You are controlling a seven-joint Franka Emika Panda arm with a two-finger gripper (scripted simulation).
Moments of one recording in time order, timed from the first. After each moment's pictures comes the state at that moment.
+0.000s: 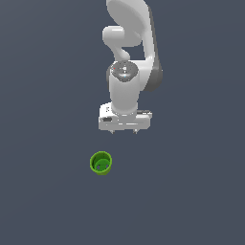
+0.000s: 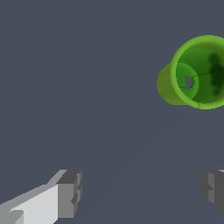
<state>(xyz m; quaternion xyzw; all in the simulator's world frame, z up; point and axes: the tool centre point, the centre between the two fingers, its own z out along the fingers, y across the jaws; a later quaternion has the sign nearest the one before) -0.003 0.007 0.159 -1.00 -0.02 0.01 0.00</state>
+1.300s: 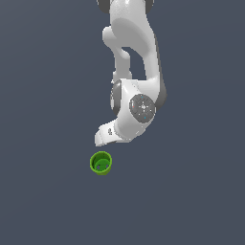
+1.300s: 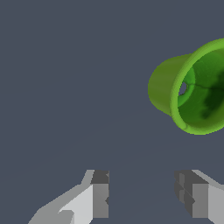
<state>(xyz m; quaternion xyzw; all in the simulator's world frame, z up) 0.019 -0.025 0.127 -0.97 -0.18 0.15 -0.11</state>
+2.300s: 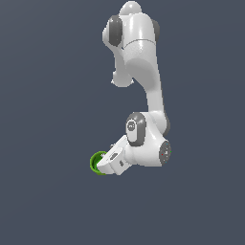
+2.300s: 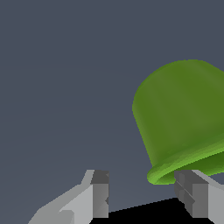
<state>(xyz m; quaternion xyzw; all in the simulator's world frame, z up) 0.053 -0.066 0.080 -0.82 -0.39 0.32 -0.25</state>
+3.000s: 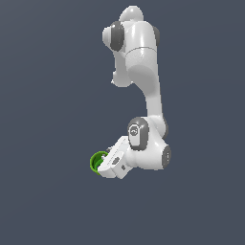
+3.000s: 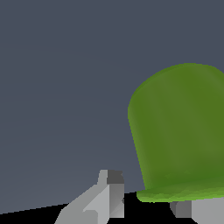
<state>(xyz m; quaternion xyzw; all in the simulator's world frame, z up) 0.060 -0.074 0.071 -0.78 -0.43 0.35 -0.28</state>
